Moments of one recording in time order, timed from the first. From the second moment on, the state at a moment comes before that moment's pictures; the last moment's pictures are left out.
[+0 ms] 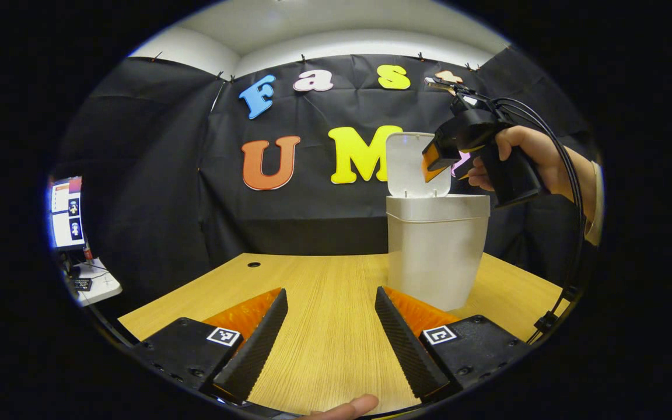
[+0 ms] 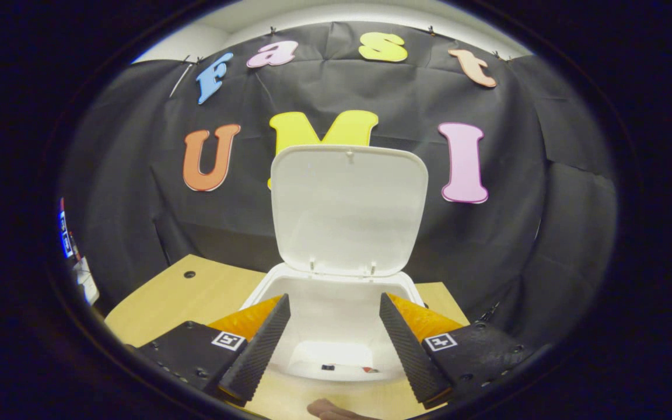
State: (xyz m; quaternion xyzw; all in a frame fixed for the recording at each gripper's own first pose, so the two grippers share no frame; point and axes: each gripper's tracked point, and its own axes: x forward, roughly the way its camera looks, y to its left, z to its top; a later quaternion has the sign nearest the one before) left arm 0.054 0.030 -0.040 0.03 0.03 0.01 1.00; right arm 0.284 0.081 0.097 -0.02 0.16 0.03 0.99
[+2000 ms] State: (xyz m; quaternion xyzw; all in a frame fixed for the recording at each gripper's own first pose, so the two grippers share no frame) left arm 0.059 0.015 -0.052 0.04 0.03 0.00 1.00; right arm 0.350 0.088 0.149 0.02 0.22 0.03 0.98
